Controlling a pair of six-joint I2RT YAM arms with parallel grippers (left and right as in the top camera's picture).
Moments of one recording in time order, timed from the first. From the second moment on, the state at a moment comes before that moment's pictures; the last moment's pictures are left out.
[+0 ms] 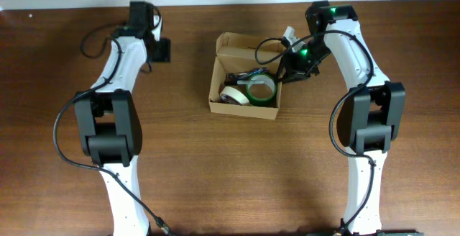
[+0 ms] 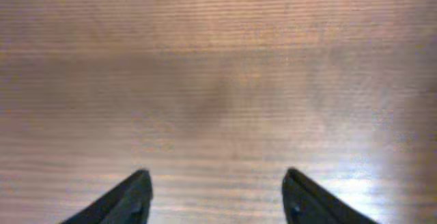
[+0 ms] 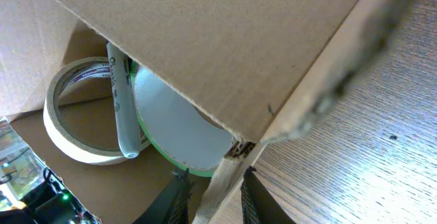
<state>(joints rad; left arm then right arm) -0.03 2.32 1.95 -0.72 -0.07 0.04 0.10 2.41 2.18 -1.42 -0.57 -0.13</state>
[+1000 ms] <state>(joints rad) -0.26 1.77 2.12 -1.13 -0.09 0.16 0.28 2.13 2.25 -1.68 -0.20 -0.08</state>
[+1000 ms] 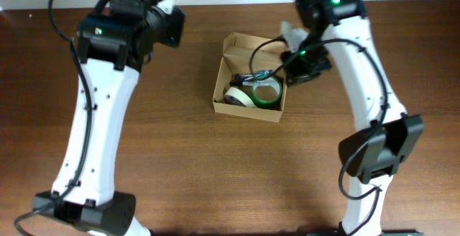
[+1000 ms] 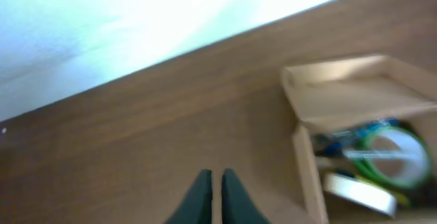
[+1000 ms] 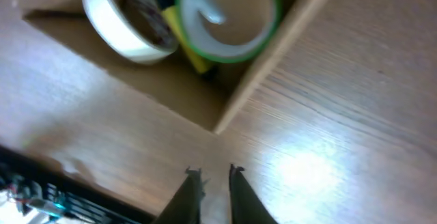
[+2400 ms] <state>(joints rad) -0.48 1.86 1.46 -0.76 0.02 0.16 0.50 1.81 2.51 -1.69 -0.01 0.05</state>
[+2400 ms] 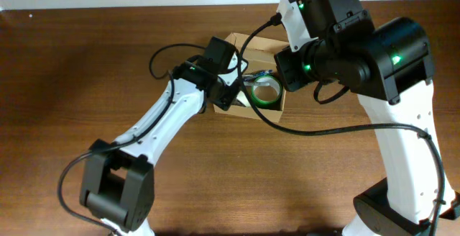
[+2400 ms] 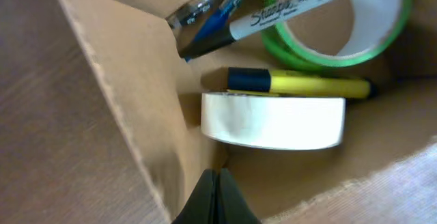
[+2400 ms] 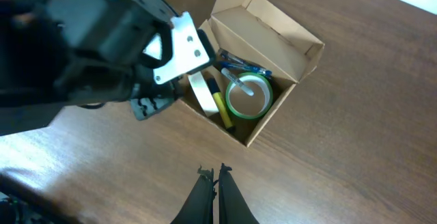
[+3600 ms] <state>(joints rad) -0.48 1.89 1.46 -0.92 0.05 0.16 0.50 1.81 2.51 -1.69 -0.01 0.05</state>
